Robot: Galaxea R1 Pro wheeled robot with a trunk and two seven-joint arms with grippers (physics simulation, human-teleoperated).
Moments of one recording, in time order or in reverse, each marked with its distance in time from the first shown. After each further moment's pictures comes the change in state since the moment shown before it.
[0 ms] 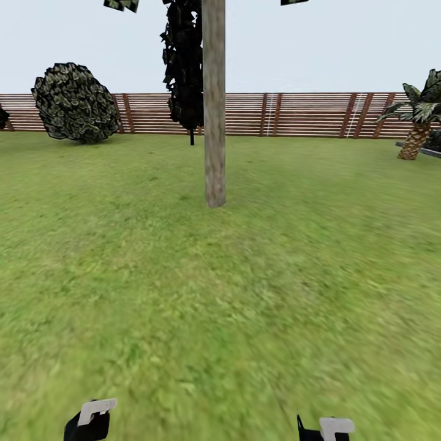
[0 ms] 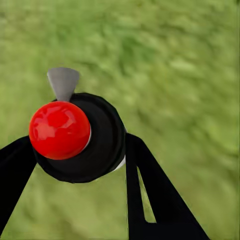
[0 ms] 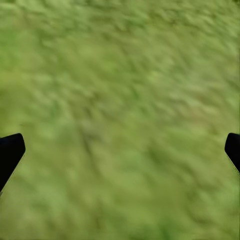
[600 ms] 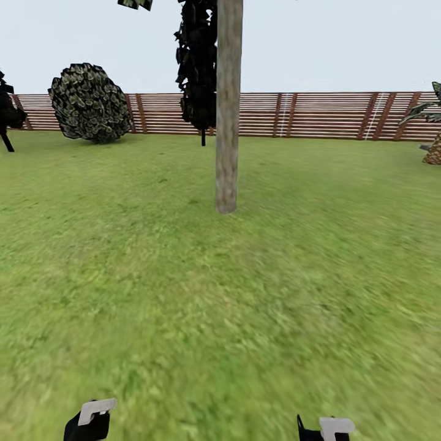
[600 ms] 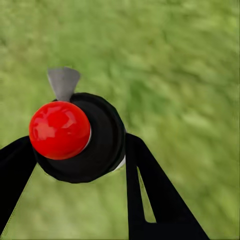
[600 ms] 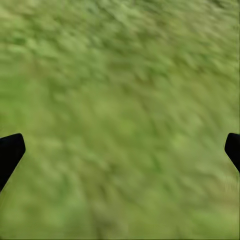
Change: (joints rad) left arm 0.000 0.000 0.000 0.000 0.000 0.000 0.000; right arm 0.000 0.000 0.000 0.000 0.000 0.000 0.000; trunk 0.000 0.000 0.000
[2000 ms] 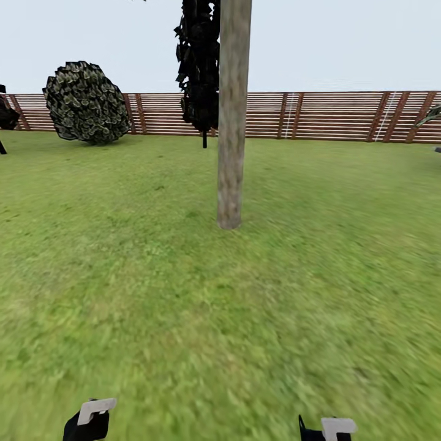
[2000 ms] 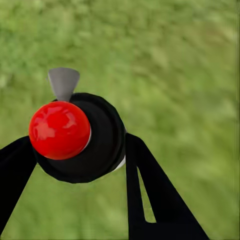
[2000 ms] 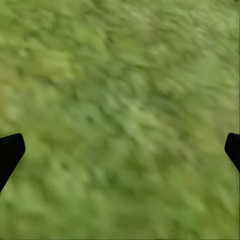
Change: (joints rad) left arm 0.000 0.004 0.002 0.000 0.000 -0.009 -0.009; right arm 0.000 -0.006 0.000 0.000 0.000 0.001 -0.003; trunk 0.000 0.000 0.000
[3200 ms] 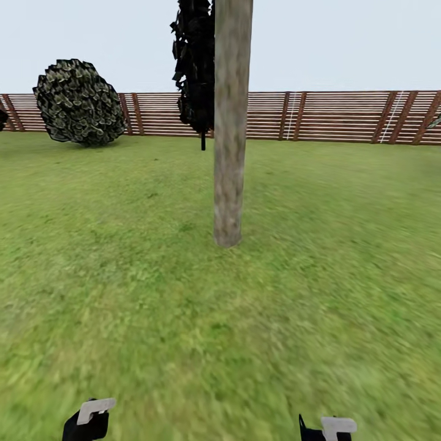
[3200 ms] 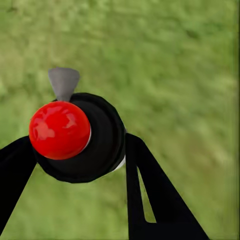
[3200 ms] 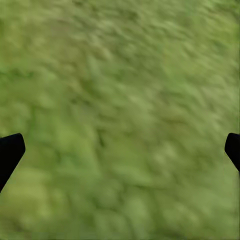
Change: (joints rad) left arm 0.000 0.001 -0.002 0.000 -0.003 -0.004 0.009; right arm 0.000 0.000 -0.003 -0.003 -0.001 -0.001 0.000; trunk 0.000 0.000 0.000
